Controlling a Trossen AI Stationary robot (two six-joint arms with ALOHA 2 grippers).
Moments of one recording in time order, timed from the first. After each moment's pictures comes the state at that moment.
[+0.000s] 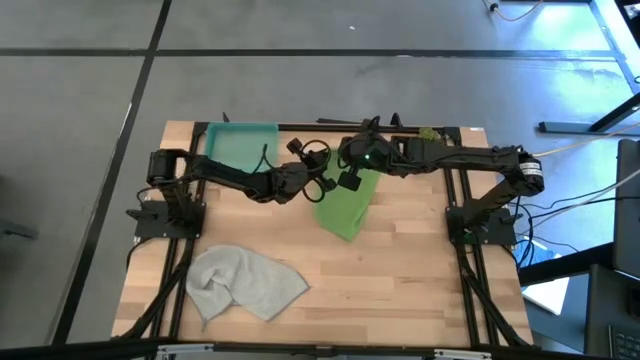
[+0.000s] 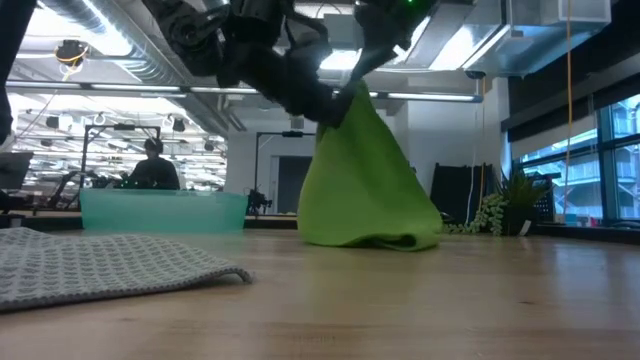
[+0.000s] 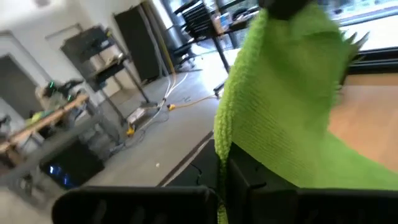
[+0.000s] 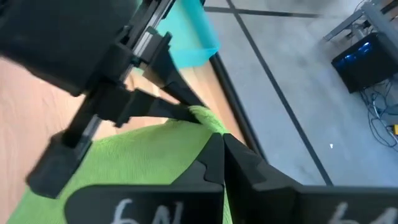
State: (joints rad) left arm 0.12 1.76 0.95 0.67 -0.79 0.33; right arm -0.14 1.55 1.44 -0.61 0.45 -0.12
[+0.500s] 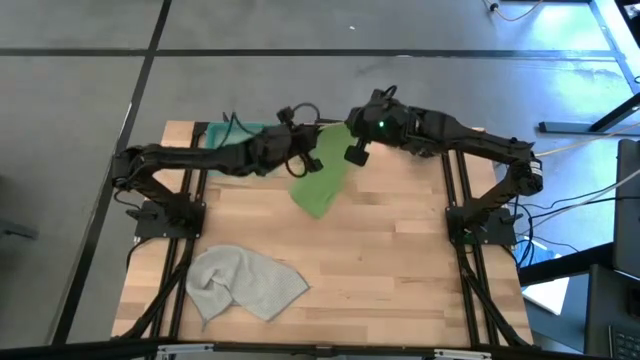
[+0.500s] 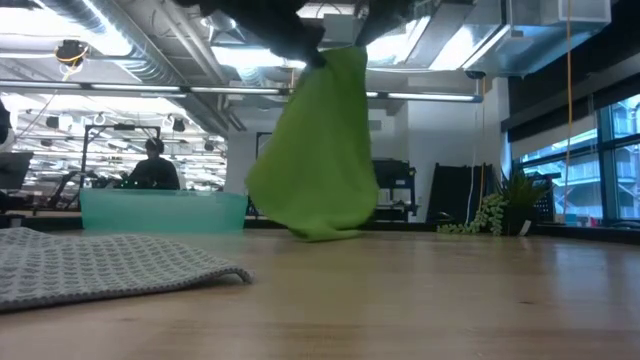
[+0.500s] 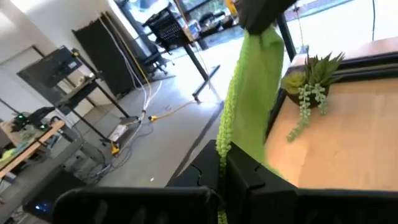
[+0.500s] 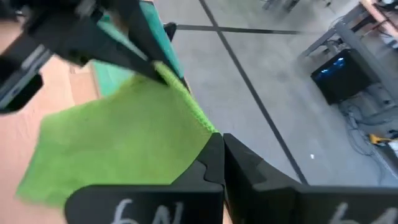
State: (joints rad) left arm 0.24 1.47 1.15 0.10 -0.54 0.41; right arm -0.25 1.55 1.68 -0.75 0.41 -0.22
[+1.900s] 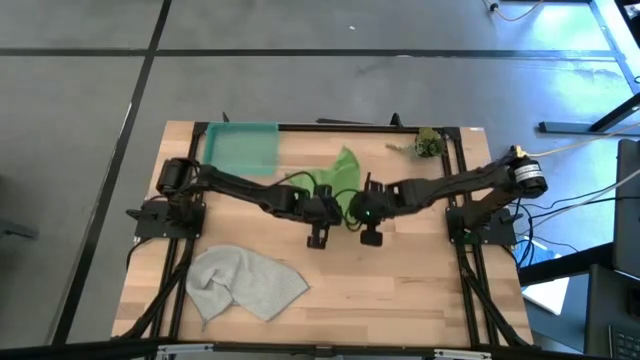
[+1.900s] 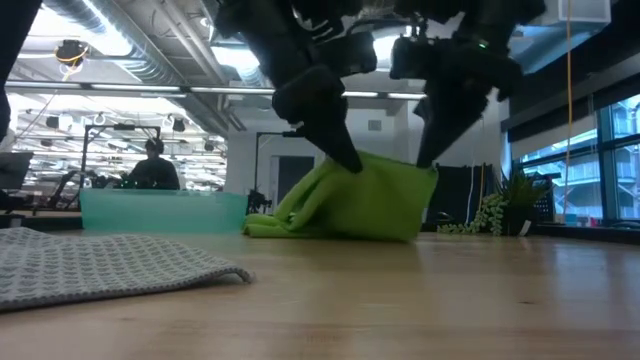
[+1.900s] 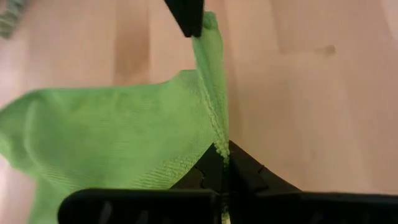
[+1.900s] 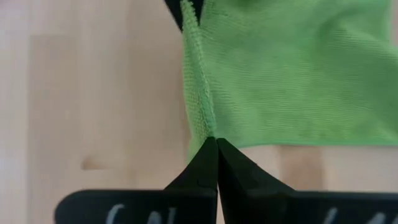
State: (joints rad) left arm -0.09 1.89 1.33 -0.41 -0.19 0.10; right arm 0.10 1.55 1.02 -0.60 0.14 0.14
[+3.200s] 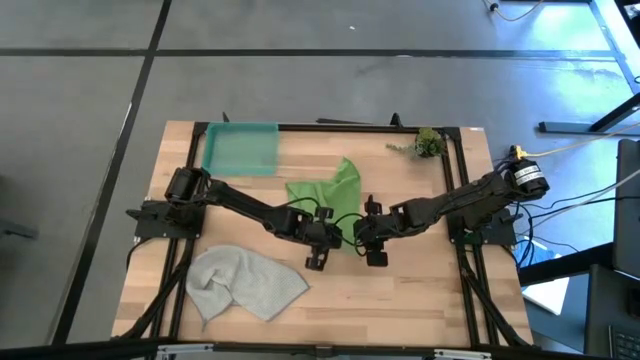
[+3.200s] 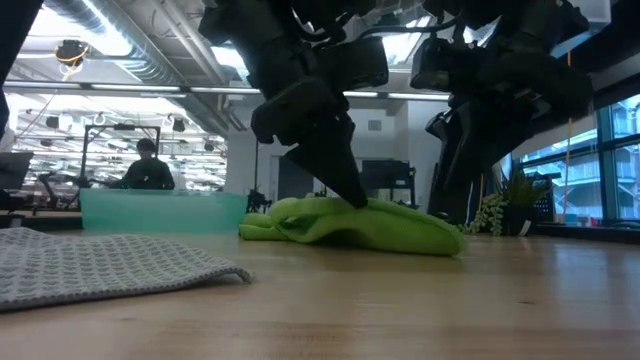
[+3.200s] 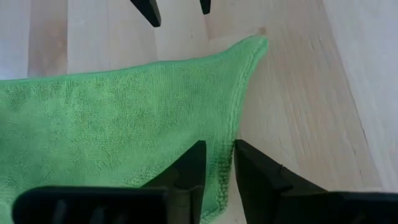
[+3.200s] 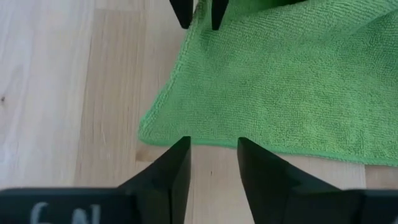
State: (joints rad) left arm -0.19 1.97 1.33 -0.34 -0.20 0.05; right arm 0.23 1.56 0.87 -0.37 0.11 0.17
